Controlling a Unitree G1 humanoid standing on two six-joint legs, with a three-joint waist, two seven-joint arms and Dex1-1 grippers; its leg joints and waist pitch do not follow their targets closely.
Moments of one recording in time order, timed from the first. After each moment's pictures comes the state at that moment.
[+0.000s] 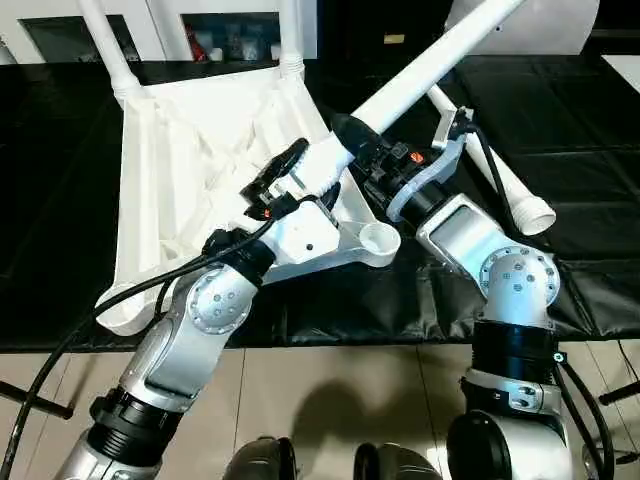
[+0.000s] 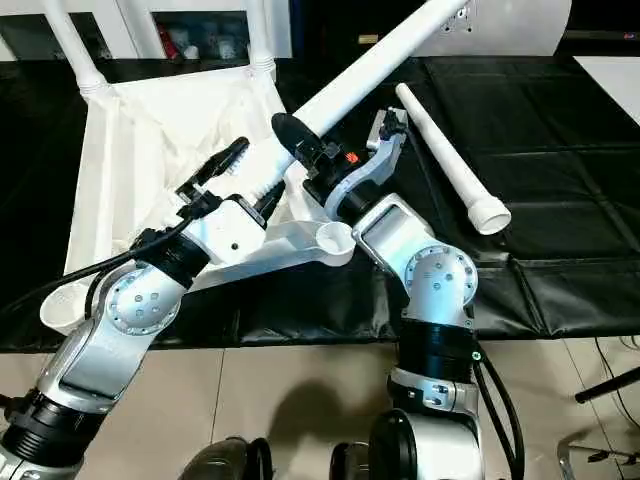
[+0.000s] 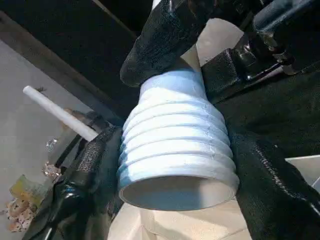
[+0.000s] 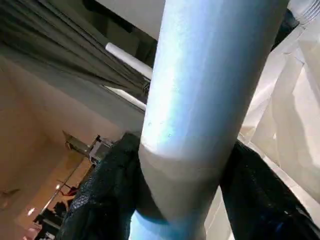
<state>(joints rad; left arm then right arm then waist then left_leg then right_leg) -0.35 0.32 -0.31 -0.16 0.48 -0.02 -0.15 -0.66 0.11 -0.33 0.06 0.99 0.86 0.13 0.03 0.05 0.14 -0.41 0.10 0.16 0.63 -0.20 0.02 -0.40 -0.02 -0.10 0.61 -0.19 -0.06</state>
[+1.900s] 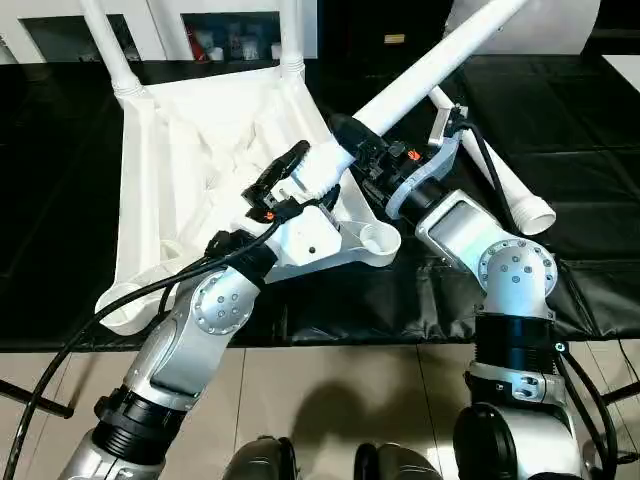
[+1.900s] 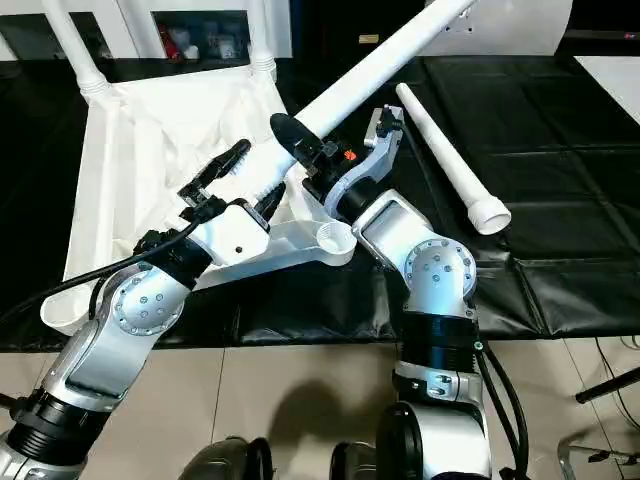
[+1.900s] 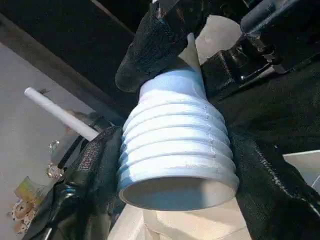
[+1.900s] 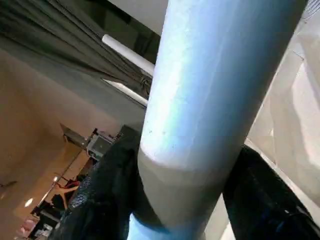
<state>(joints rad) -0.36 0.31 -0.31 -0.13 0.50 -0.06 -0.15 -0.69 0.06 -0.31 0.12 0.98 0.84 0.15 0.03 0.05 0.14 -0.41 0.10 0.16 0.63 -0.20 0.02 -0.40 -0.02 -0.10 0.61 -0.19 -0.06</state>
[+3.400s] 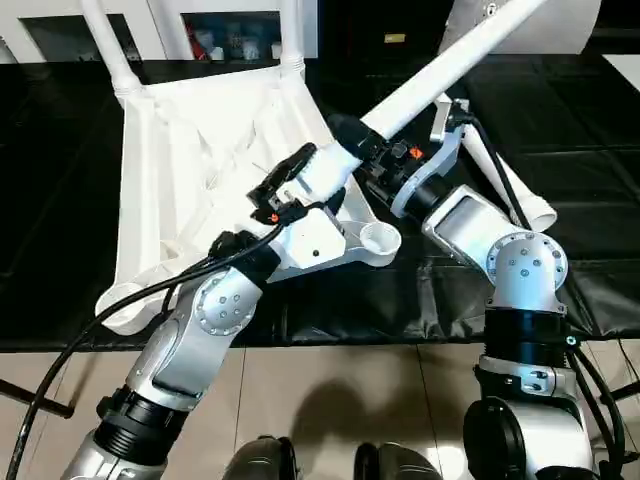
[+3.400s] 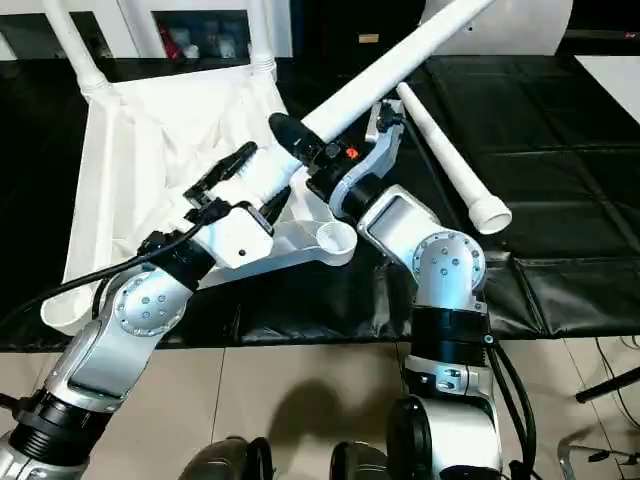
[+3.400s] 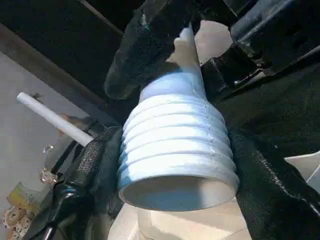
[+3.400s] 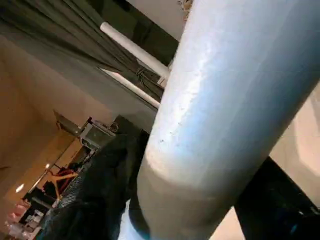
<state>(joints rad) -0.36 0.30 -0.31 -0.13 0.50 -0.07 -0.17 -0.70 0.02 -0.29 0.13 0.97 0.88 0.17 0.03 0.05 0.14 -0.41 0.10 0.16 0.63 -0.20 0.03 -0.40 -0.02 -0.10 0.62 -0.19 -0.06</state>
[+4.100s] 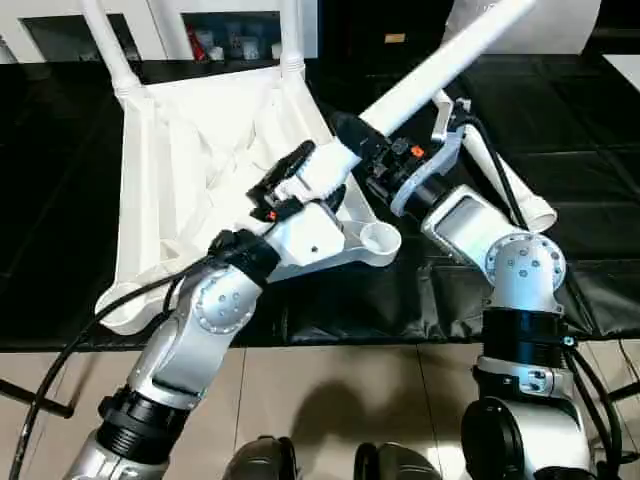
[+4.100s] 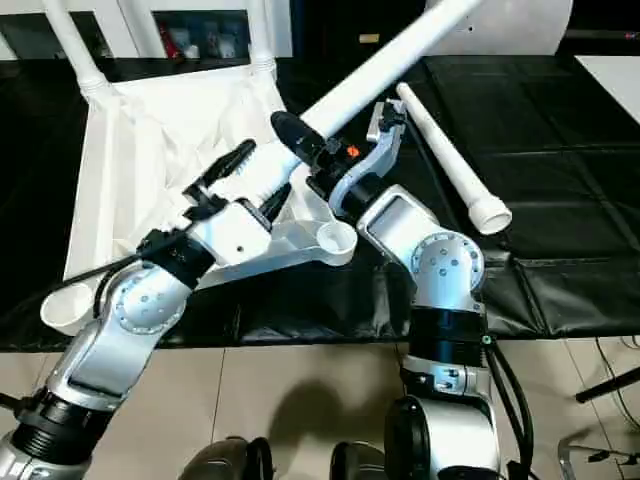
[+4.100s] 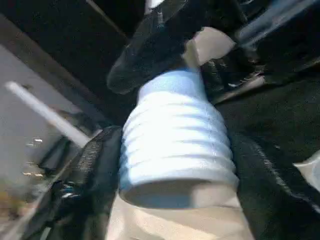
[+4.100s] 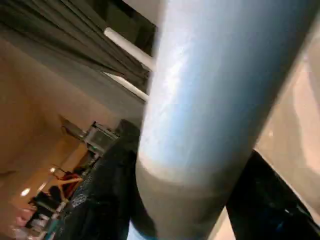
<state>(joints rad) -0.35 0.29 -0.29 -0.12 0.41 -0.07 -0.23 -0.70 0.01 -0.29 0.14 0.97 0.85 0.18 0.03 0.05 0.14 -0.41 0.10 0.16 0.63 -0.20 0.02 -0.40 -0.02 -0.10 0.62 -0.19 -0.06</state>
